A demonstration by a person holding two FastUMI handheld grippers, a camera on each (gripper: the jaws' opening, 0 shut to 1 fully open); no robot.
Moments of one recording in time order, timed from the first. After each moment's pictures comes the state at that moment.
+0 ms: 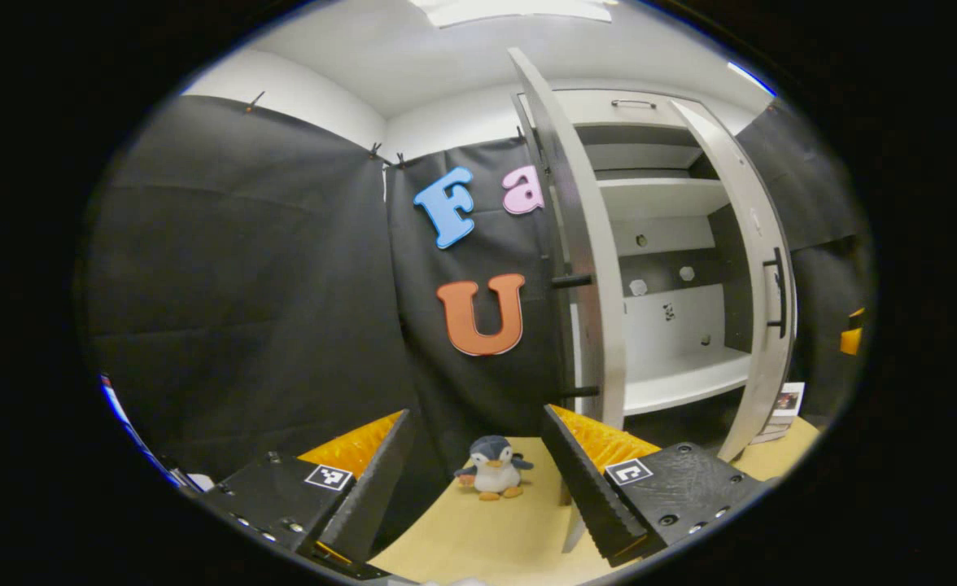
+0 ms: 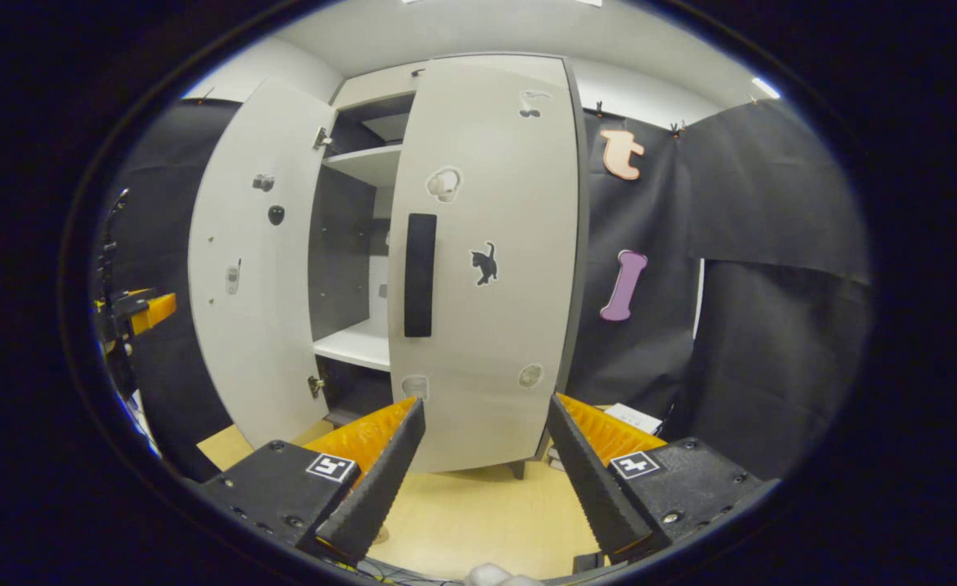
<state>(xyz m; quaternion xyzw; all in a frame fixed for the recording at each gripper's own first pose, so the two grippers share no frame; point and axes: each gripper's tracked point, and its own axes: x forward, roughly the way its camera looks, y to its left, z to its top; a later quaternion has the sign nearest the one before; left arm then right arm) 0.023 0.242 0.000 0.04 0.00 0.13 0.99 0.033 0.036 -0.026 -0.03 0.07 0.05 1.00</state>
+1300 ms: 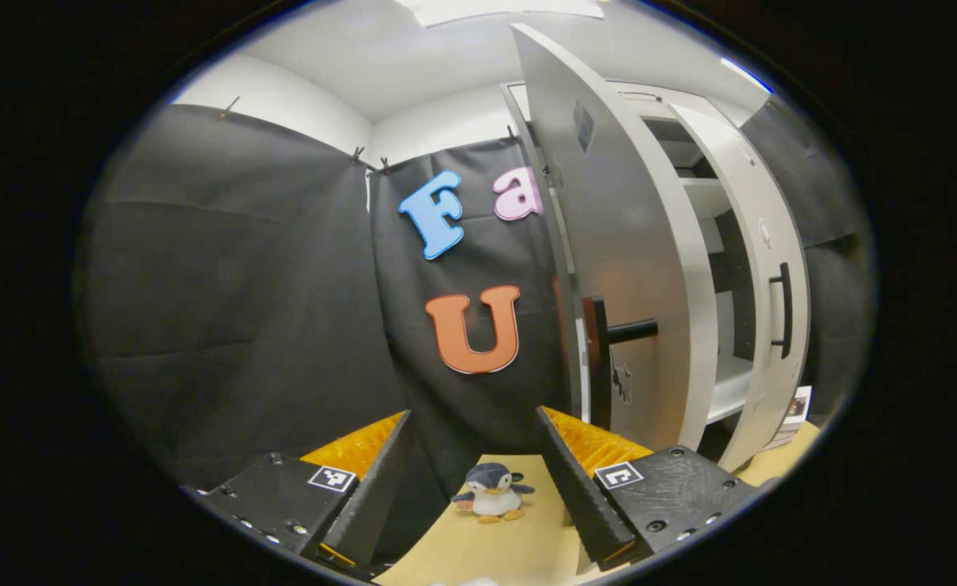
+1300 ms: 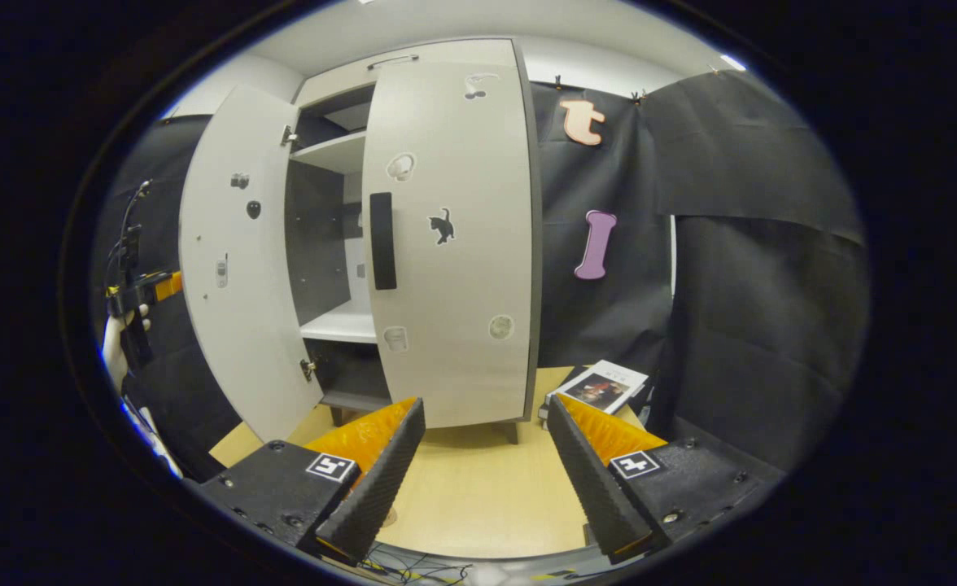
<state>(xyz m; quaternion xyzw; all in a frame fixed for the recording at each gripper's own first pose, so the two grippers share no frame) 0.085 0.234 0.030 0.05 0.00 0.12 0.99 -0.002 0.000 -0.049 0.02 0.10 0.03 0.99</state>
